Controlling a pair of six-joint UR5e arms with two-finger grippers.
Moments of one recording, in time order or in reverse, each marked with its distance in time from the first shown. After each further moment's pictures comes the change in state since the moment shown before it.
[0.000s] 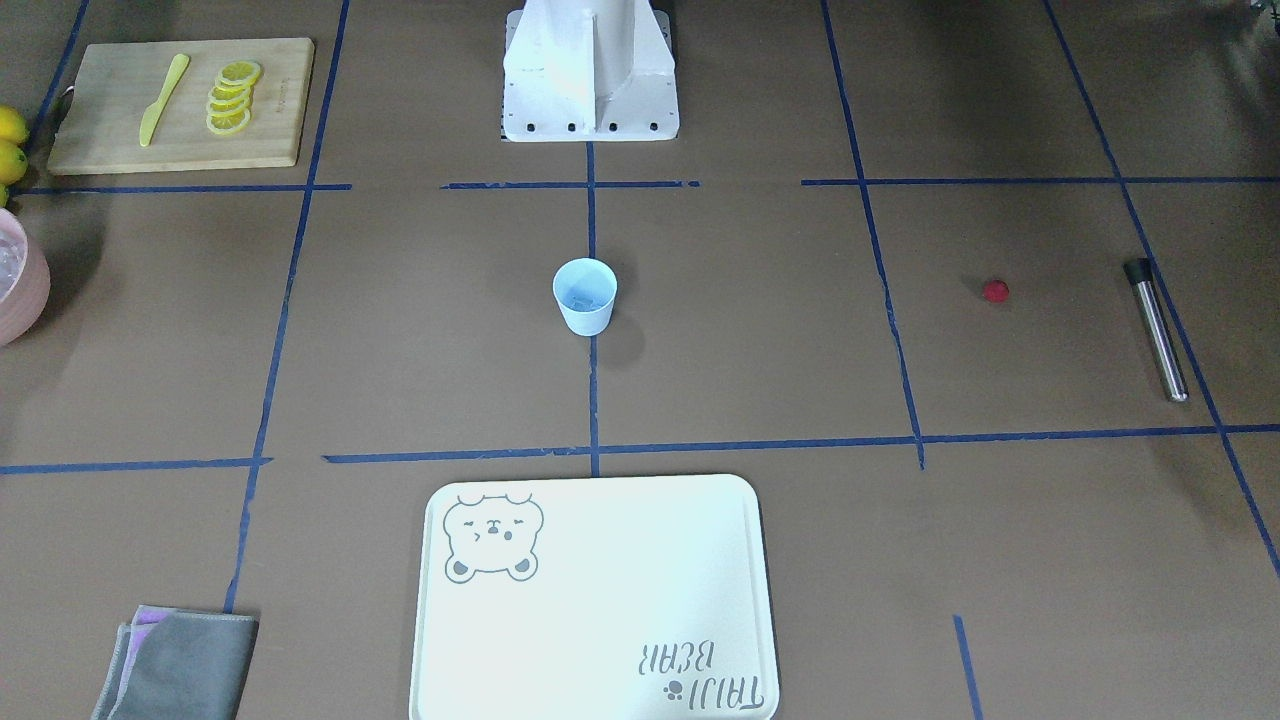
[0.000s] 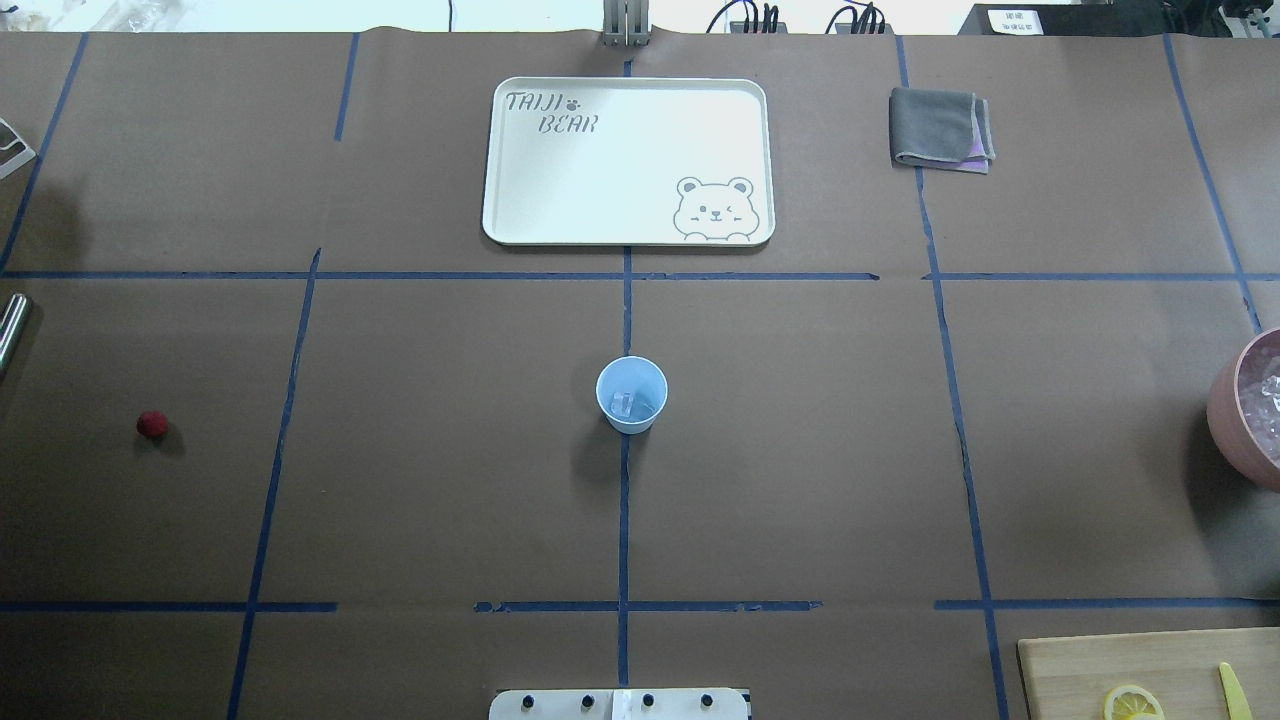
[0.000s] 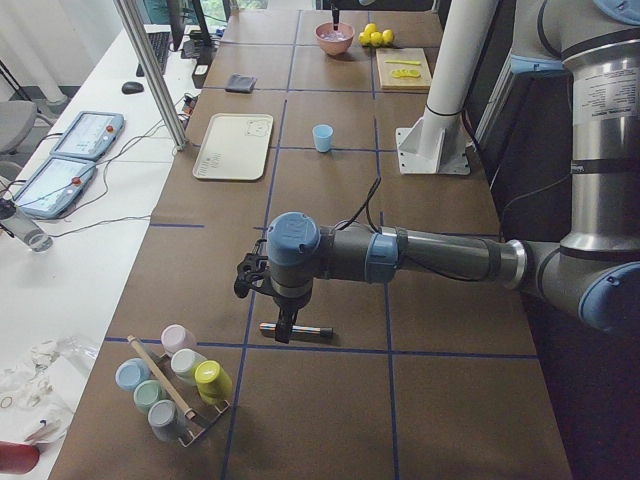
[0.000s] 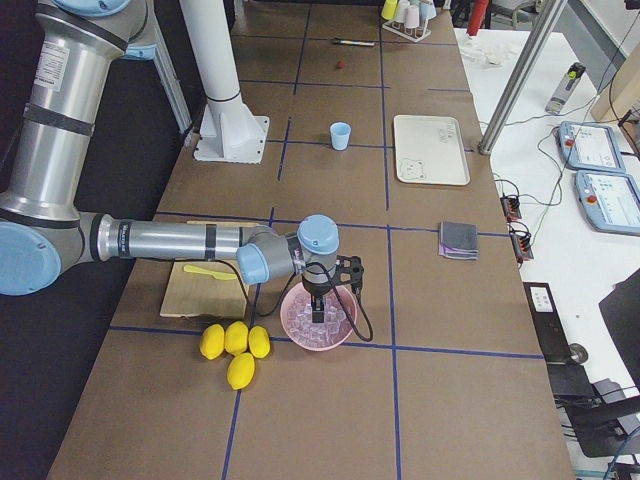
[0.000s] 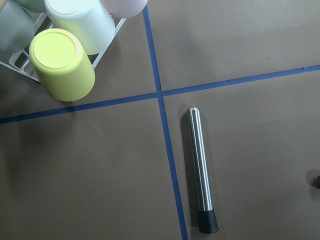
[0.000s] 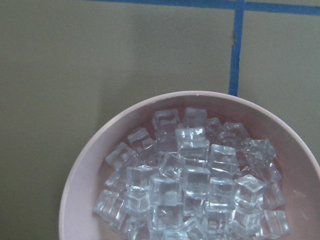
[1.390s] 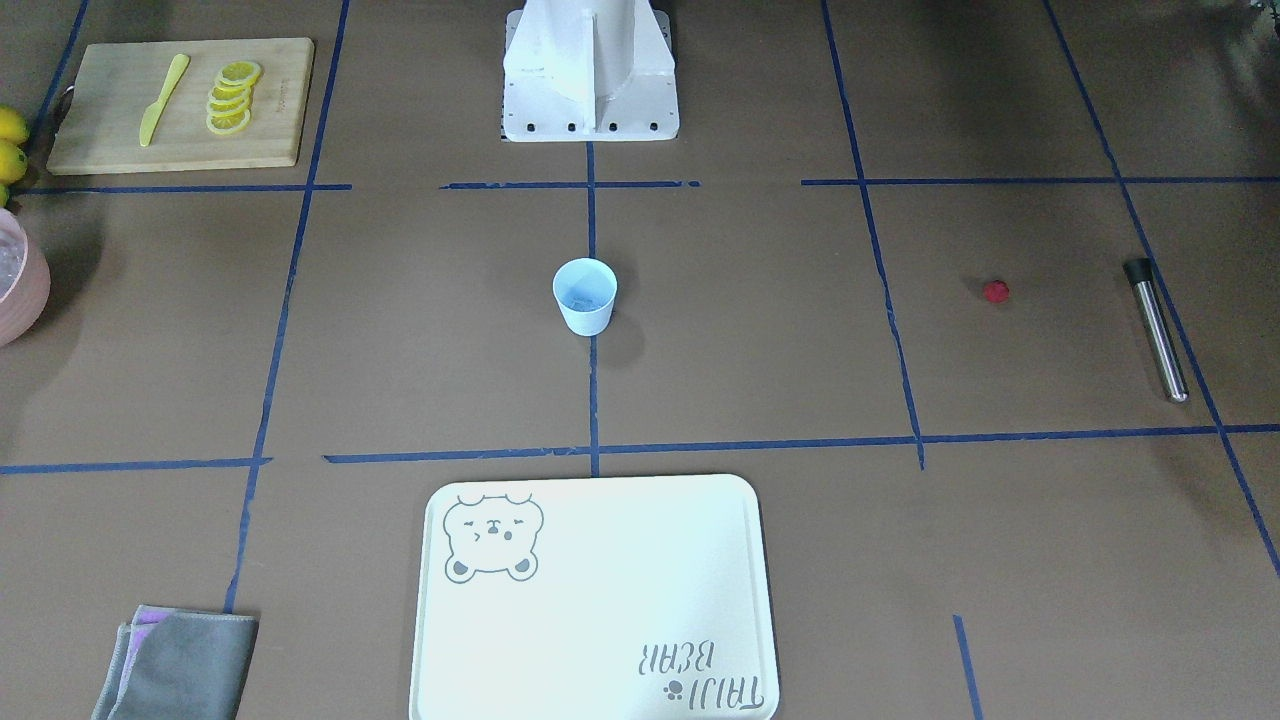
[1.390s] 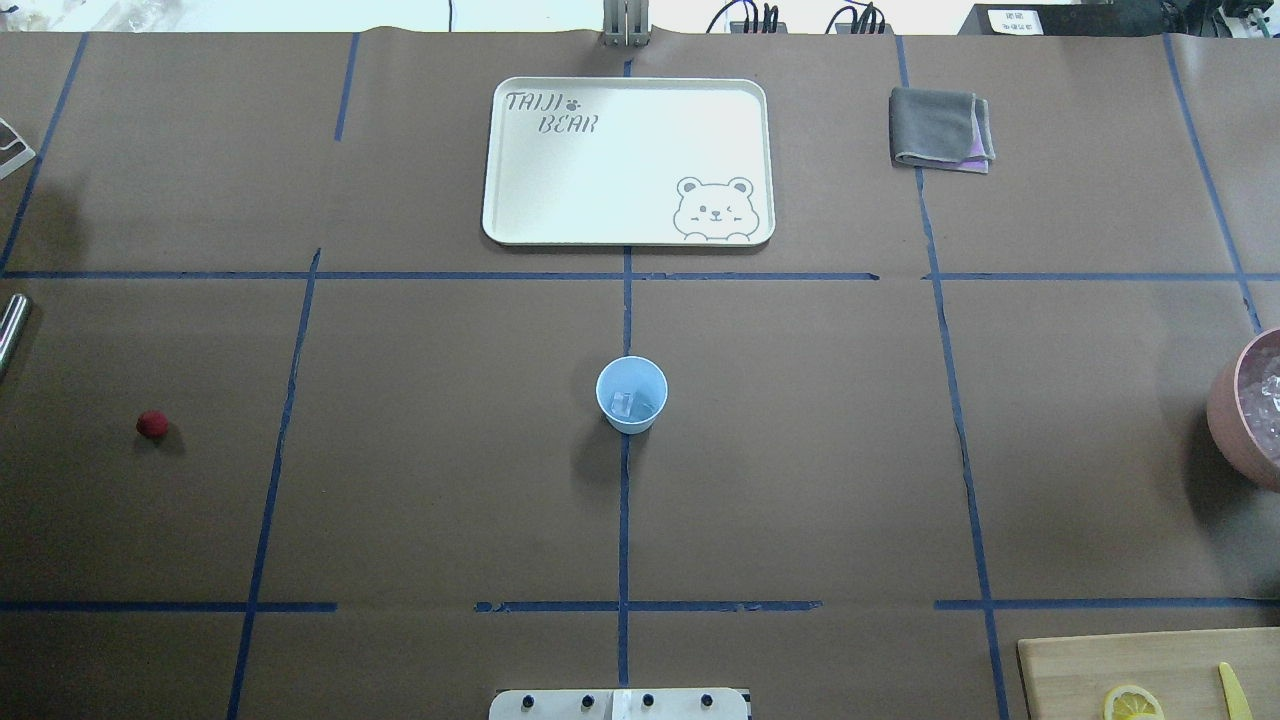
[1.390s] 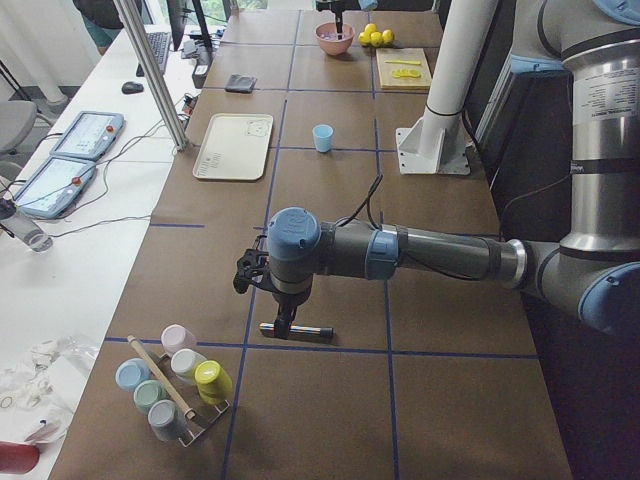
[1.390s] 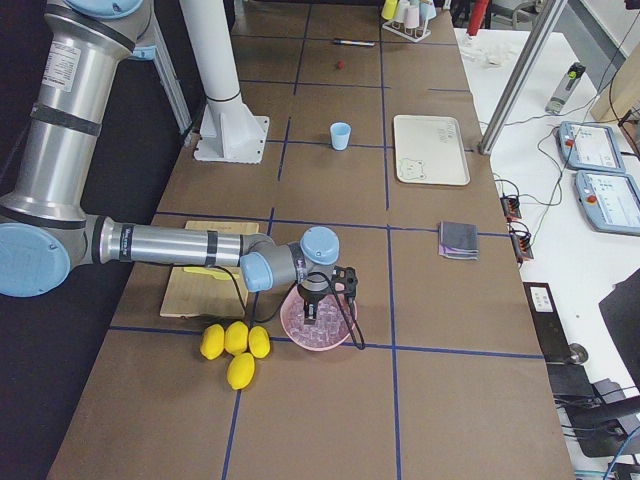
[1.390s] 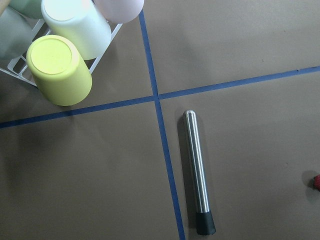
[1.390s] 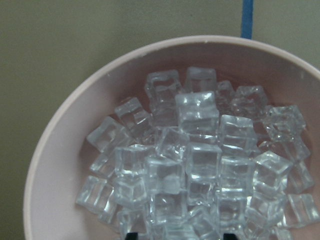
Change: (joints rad) left arm 0.000 -0.001 -0.013 0.000 -0.002 0.000; right arm -0.052 0.002 -0.053 0.005 0.007 0.030
